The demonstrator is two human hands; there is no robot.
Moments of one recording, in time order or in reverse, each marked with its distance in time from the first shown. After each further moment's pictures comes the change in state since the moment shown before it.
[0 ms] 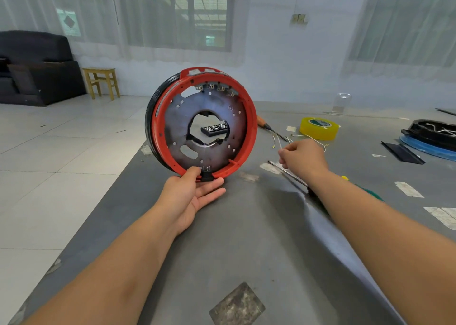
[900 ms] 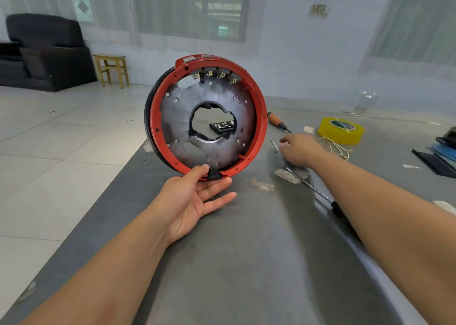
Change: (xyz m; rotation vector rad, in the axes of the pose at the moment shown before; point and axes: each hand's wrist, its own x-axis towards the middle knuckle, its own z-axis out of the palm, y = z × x) left_hand 0.025 0.008 -0.010 -0.074 -0.093 -0.078; right_hand 0.116 0.002 0.053 -0.609 -0.261 -0.218
